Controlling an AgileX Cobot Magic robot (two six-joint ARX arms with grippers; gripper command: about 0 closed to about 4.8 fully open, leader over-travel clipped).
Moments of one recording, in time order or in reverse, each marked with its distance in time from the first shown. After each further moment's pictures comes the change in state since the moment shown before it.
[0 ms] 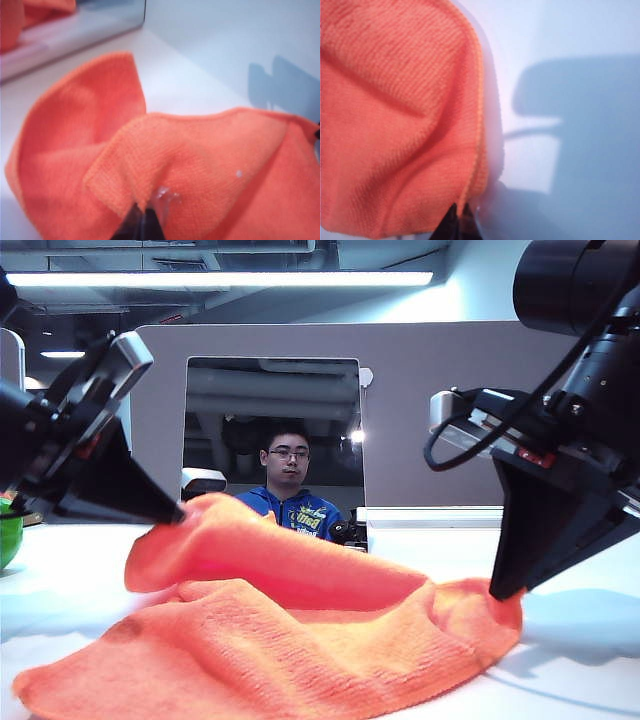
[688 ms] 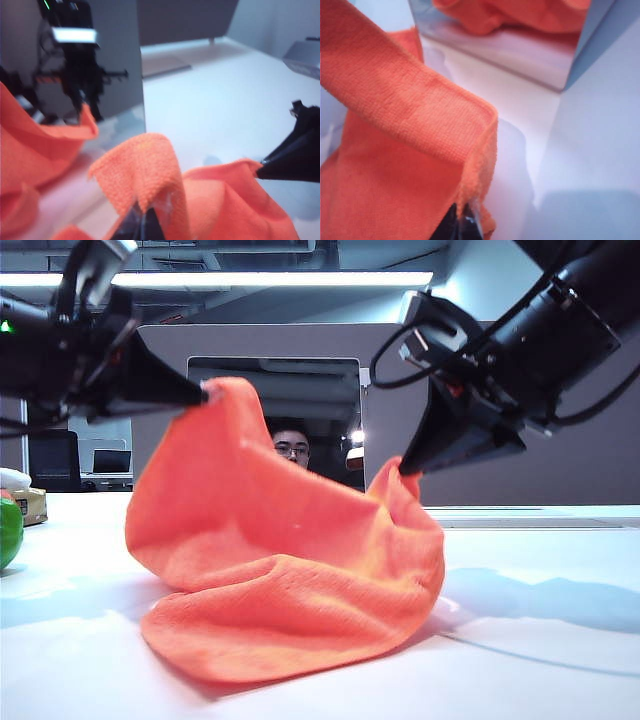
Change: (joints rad) left arm 0.000 -0.015 0.000 0.436 -0.031 -0.066; right arm 0.000 -0.007 0.000 0.484 0.042 -0.002
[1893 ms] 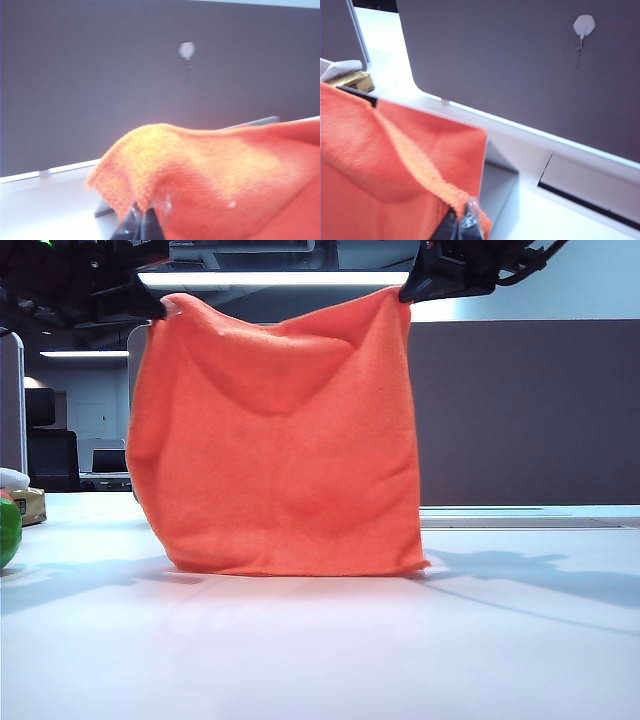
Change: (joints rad) left arm 0.003 -0.059 0.238 -0.134 -0.454 0.085; right arm -0.030 -0.009 0.244 0.243 0.240 -0.081
